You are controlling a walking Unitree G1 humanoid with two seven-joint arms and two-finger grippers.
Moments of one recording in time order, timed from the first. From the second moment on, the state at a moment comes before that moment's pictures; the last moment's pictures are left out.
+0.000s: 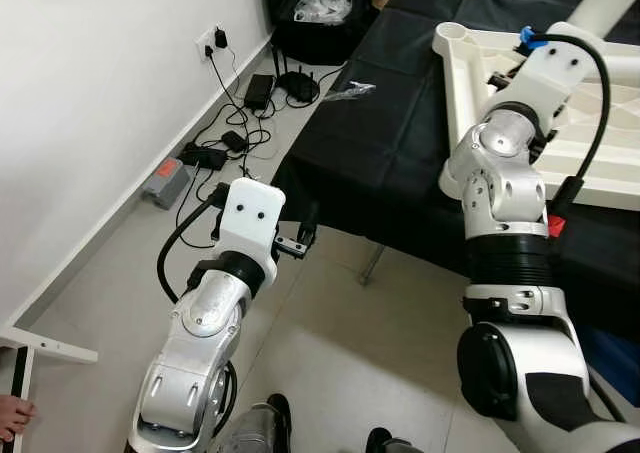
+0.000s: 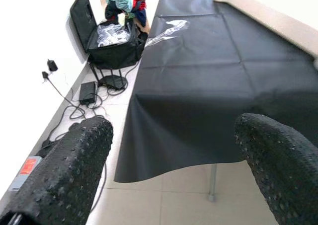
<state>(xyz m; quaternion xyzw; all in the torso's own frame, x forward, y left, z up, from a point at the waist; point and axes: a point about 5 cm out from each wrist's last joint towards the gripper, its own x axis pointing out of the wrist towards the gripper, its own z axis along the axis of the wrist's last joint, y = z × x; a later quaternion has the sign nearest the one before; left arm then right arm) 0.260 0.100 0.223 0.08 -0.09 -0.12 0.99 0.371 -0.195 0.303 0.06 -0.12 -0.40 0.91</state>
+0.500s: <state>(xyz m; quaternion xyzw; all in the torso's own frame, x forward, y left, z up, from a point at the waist) 0.260 0.100 0.224 0.08 -0.09 -0.12 0.99 0.358 -0.192 0.297 0.04 -0.11 -0.51 0.86</state>
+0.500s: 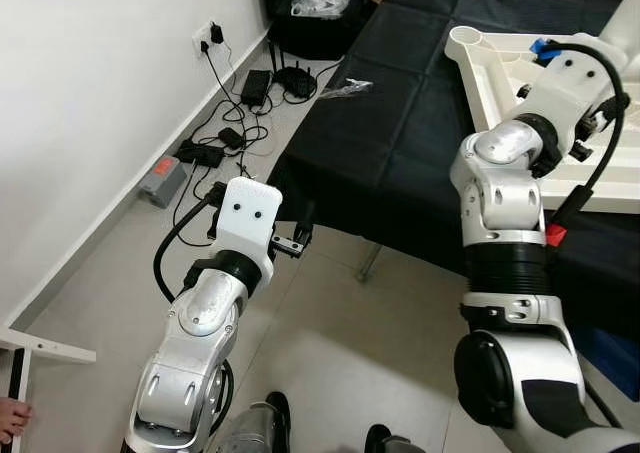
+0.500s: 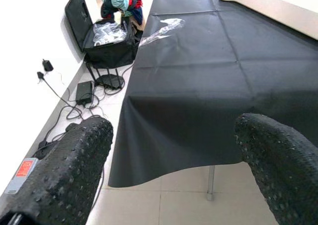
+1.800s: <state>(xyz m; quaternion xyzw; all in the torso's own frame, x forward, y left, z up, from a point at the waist) 0.260 0.098 0.223 0.08 -0.09 -0.12 0.98 0.357 -0.193 0.319 0.08 -0.19 -0.42 0.88</state>
